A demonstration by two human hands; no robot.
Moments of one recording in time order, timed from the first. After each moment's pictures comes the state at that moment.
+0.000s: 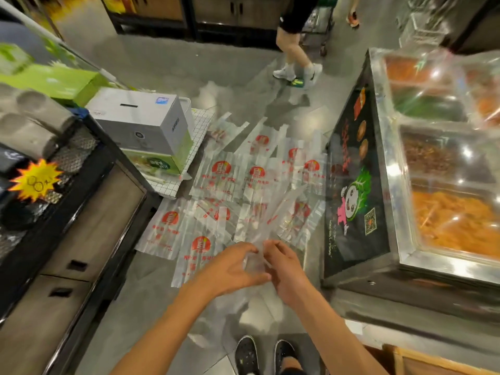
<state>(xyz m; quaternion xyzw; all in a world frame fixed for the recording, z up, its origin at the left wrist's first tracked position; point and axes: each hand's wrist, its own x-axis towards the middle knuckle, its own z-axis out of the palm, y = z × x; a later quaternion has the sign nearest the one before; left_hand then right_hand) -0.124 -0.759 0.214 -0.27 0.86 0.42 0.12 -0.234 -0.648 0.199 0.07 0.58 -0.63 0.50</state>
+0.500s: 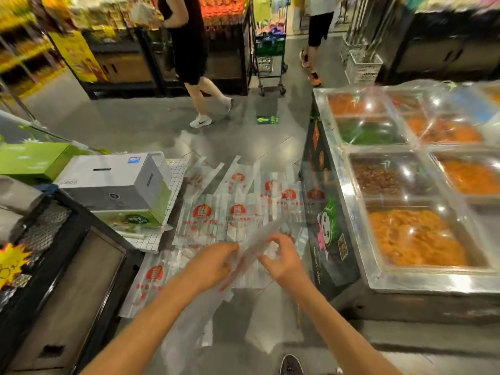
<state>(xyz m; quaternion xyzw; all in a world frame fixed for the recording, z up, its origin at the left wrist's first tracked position) -0.234 -0.805 0.289 -0.19 0.95 0.22 0.15 -0.355 -0.641 0.221 -0.28 0.75 -0.55 0.22</state>
